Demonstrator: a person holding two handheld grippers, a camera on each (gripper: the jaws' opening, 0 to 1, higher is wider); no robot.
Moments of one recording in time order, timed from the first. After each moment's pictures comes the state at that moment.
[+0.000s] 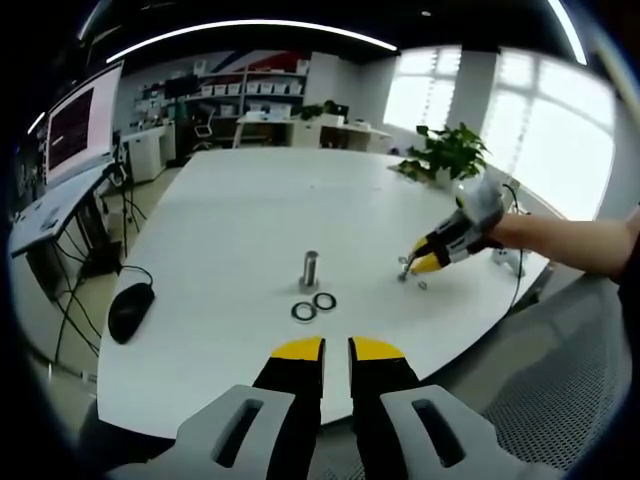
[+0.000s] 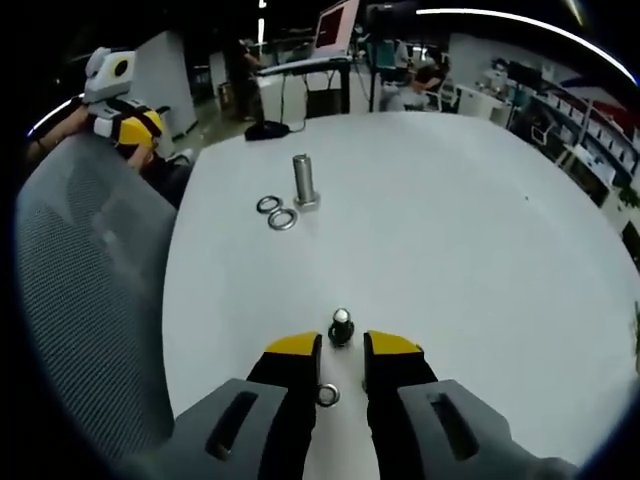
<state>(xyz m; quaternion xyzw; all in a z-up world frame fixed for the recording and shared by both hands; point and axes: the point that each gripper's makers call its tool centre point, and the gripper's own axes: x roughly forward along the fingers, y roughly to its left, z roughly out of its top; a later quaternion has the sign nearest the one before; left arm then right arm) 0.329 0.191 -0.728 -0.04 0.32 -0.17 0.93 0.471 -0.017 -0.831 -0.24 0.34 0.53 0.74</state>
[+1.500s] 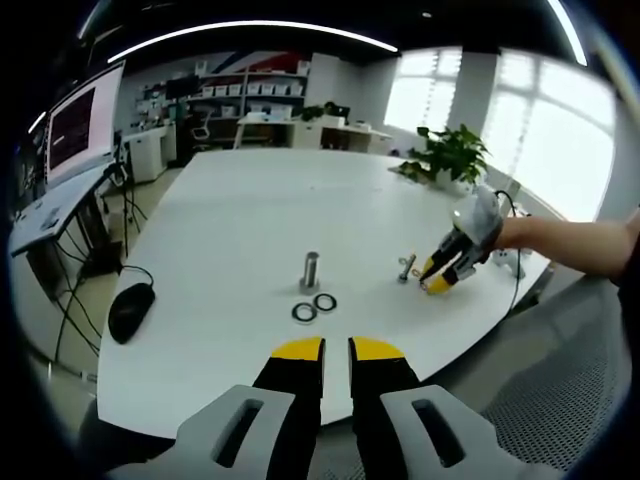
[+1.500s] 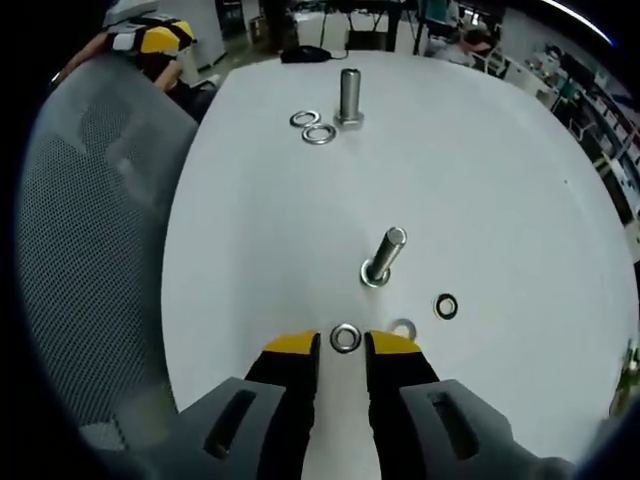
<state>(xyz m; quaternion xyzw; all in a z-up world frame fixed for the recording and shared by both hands) 0.329 0.191 -0.727 -0.04 0.31 -0.17 0.93 0.445 -0.046 -0.866 -0.36 0.40 0.54 0.65</state>
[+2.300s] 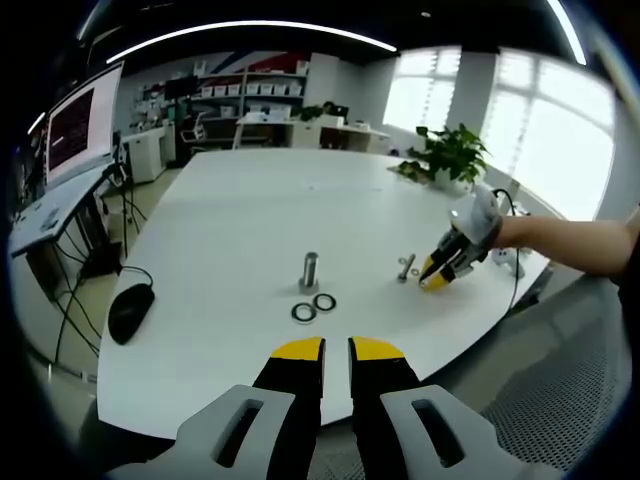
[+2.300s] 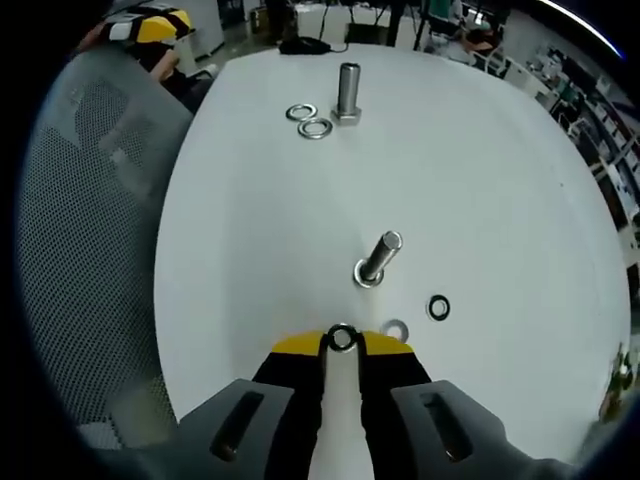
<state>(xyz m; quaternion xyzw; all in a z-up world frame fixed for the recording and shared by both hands) 0.329 0.190 -0.728 -0.04 0.31 -0.17 0.93 0.451 -0.046 -0.864 -0.37 0.40 0.53 0.65</state>
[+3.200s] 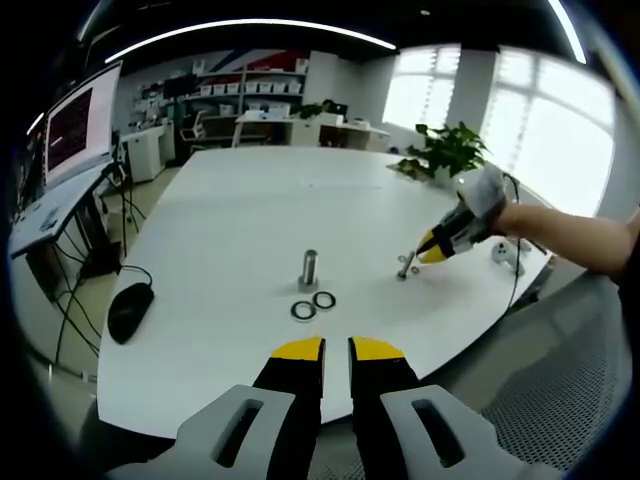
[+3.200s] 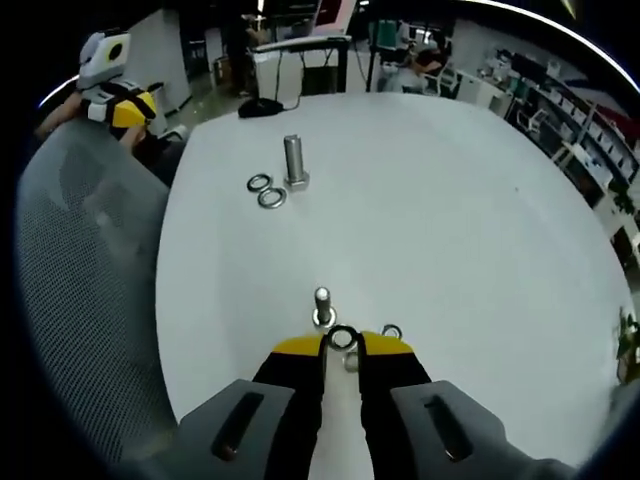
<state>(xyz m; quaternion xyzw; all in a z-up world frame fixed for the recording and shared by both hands) 0.329 0.190 -0.729 -0.04 0.32 -0.17 0.93 0.480 -0.033 -0.818 -0.28 0.36 0.50 0.74</state>
